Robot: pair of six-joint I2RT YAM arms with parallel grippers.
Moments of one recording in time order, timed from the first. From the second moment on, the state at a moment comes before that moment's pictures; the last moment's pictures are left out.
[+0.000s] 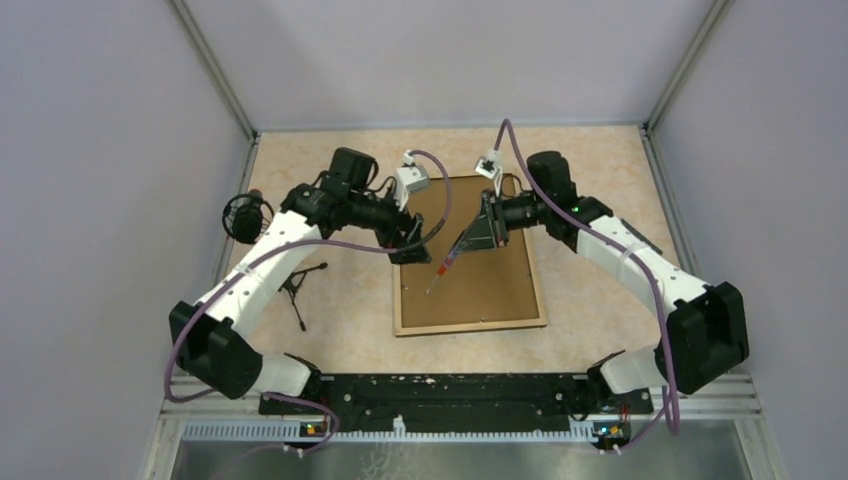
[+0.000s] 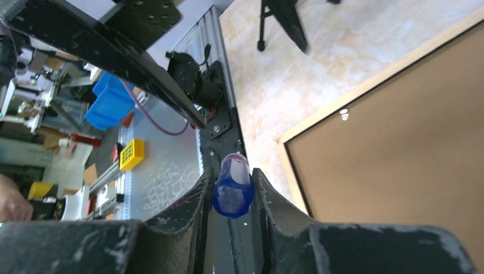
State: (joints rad) left arm -0.50 1.41 1.33 -0.78 0.81 0.30; right arm 0.50 1.39 1.09 -0.27 -1.05 0.25
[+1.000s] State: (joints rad) left arm -0.55 1.10 1.00 -0.37 0.92 0.14; right arm 0.38 1.17 0.97 -0.04 -1.07 0.51
